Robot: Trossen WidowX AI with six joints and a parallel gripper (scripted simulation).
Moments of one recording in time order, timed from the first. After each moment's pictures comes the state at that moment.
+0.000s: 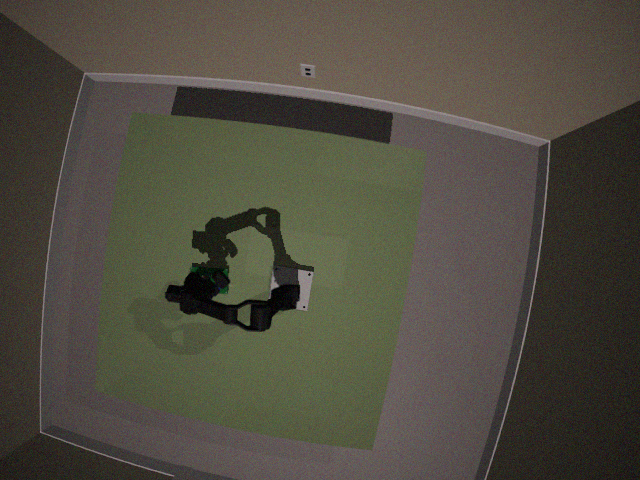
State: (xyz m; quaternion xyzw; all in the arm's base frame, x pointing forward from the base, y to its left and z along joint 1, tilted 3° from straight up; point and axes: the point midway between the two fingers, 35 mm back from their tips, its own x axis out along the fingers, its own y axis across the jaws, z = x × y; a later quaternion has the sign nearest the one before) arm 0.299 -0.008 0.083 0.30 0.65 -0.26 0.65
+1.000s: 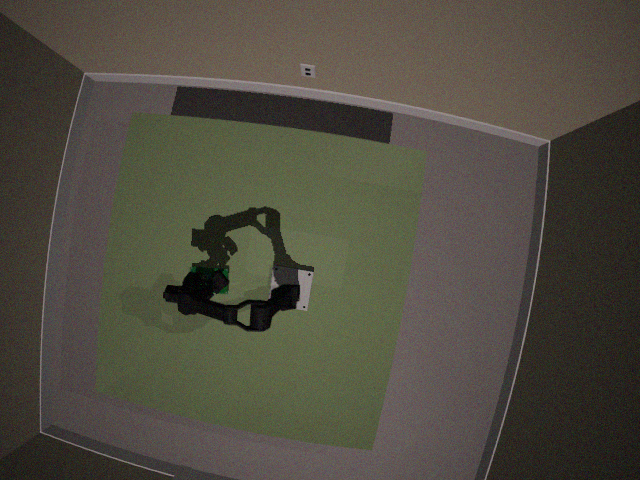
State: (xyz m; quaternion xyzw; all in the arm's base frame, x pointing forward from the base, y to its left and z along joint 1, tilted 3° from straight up) arm 0.299 -0.009 0.096 0.30 0.65 -0.26 0.65
